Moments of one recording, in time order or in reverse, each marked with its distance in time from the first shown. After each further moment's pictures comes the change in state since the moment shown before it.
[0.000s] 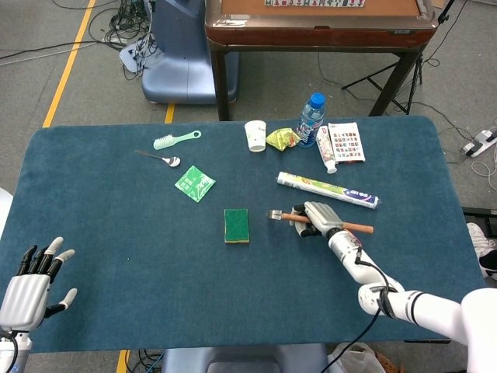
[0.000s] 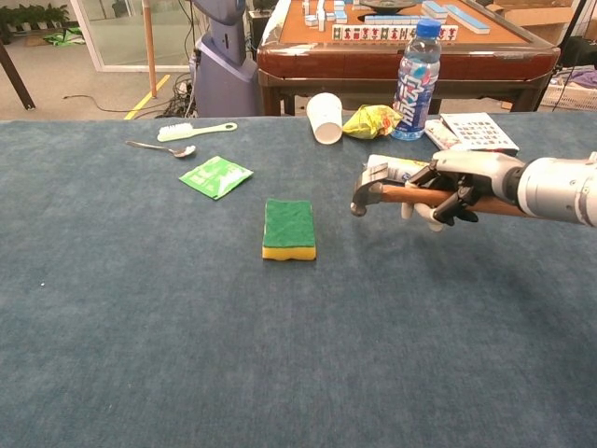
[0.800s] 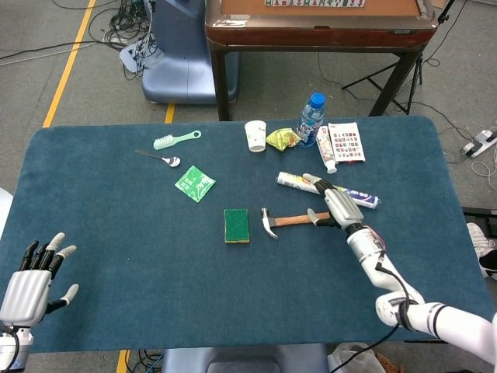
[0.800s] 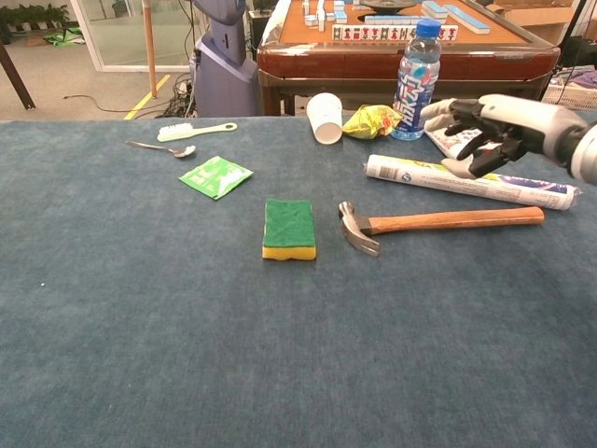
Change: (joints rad) left arm -0.018 -0.003 -0.015 0.006 -0.004 -0.006 -0.009; right arm -0.140 0.098 0.052 -0.102 -0.190 0.227 0.093
